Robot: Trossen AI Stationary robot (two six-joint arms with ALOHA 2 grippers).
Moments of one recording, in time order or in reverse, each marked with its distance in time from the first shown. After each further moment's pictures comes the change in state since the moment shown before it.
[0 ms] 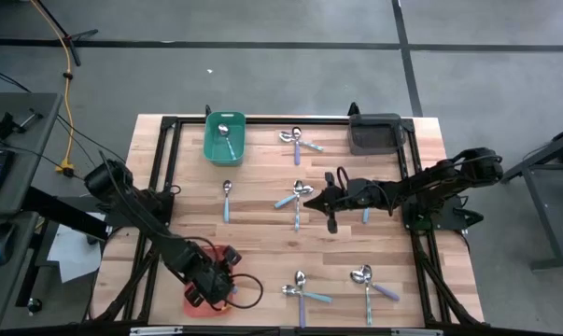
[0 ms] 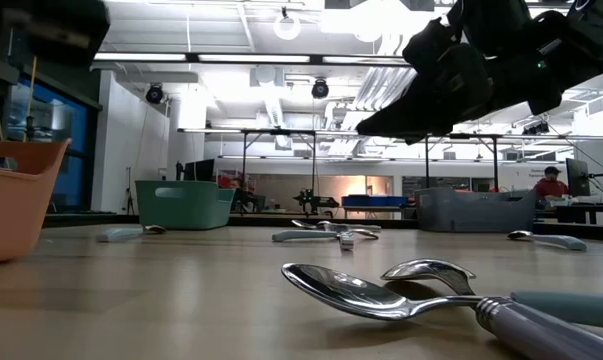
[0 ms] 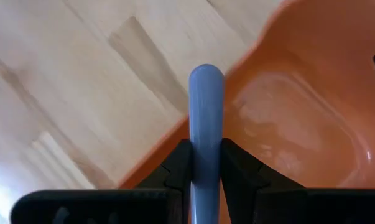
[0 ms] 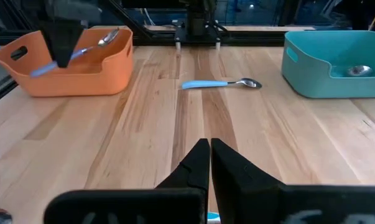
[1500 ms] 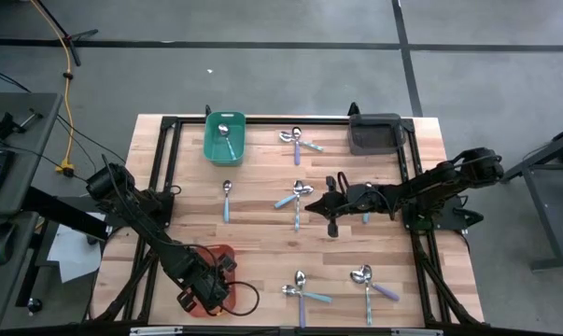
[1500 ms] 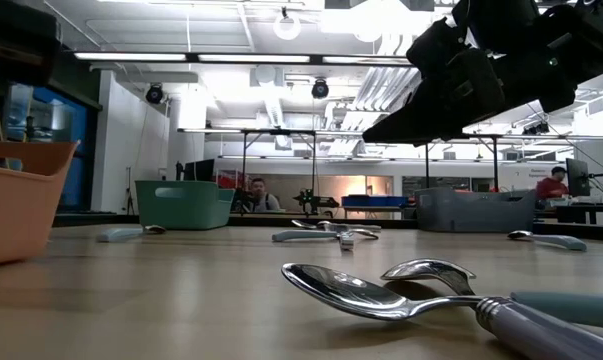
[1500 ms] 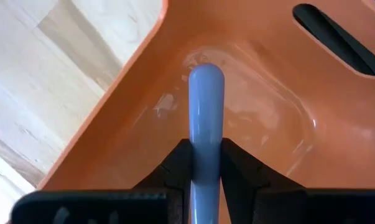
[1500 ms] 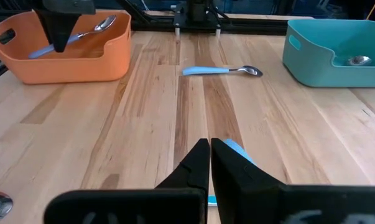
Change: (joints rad) left arm -0.039 0.029 0.000 -0.018 0.090 0.002; right arm 0.053 0.000 0.000 -0.048 0.077 -0.004
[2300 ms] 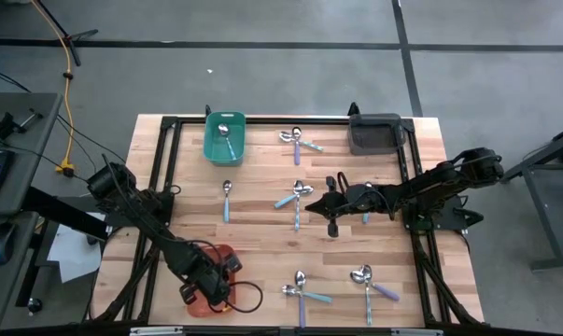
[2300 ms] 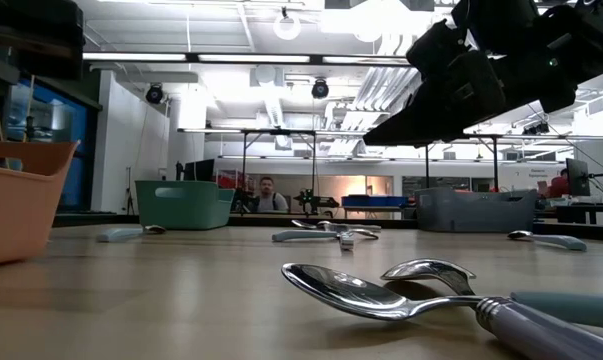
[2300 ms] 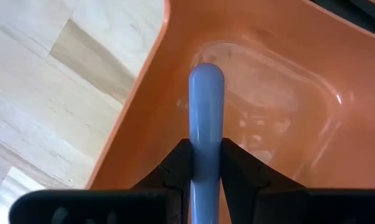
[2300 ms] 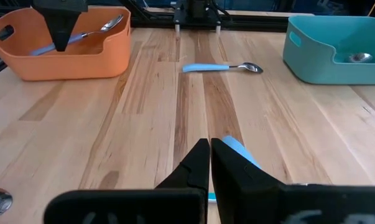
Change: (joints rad) left arm 0.048 0.000 0.000 -0.001 0.003 0.214; right arm 0.000 0.000 0.000 -0.012 0.000 0.000
